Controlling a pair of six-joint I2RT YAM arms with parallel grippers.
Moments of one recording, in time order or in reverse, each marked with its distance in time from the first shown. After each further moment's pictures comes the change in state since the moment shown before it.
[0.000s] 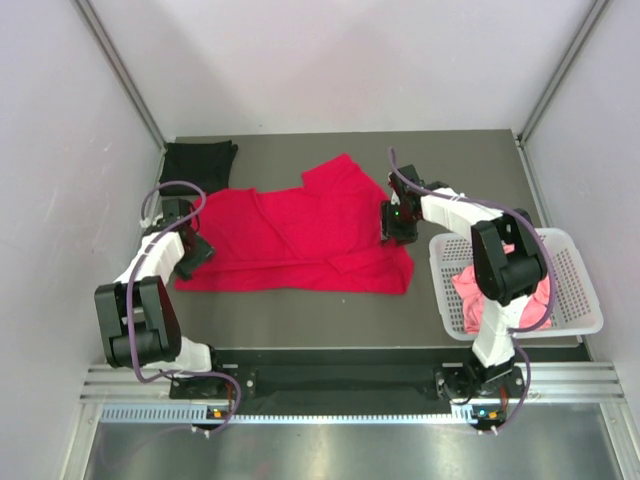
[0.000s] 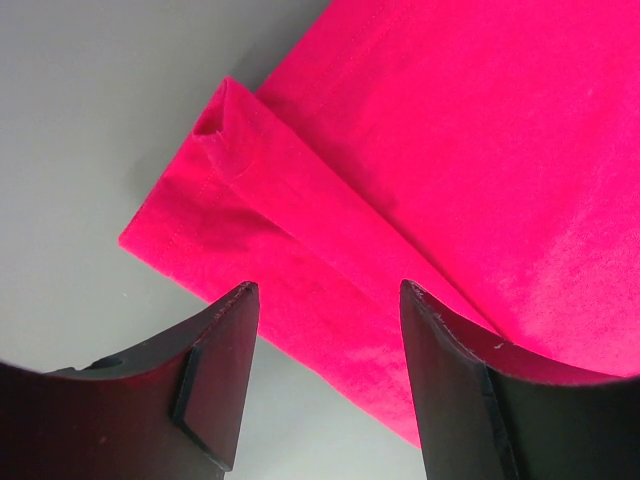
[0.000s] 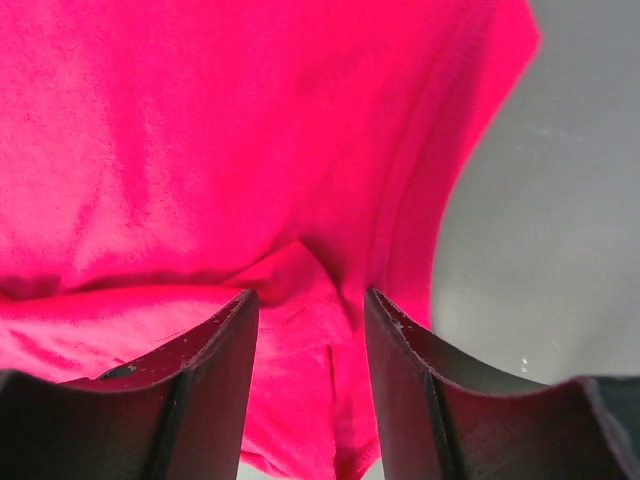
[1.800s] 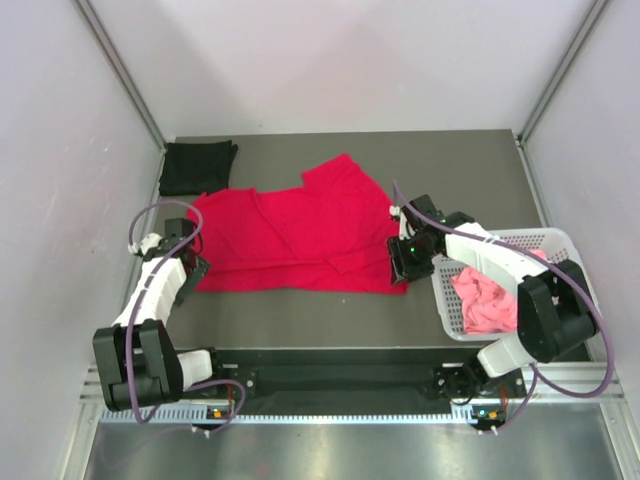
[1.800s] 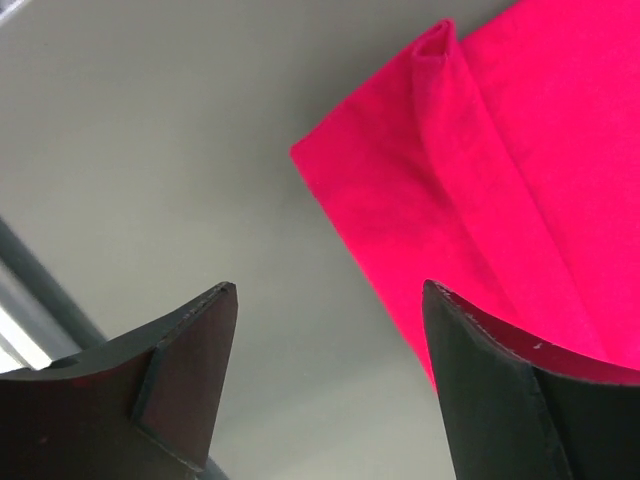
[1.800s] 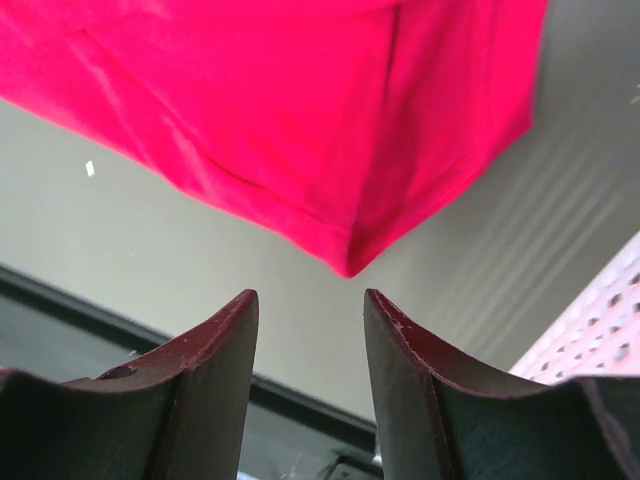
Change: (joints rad) left arm -0.034 -0.221 -0.150 -0.110 -0.230 -0.188; right arm 0.075 -0.406 -0.337 -0.130 -0.118 -0.142
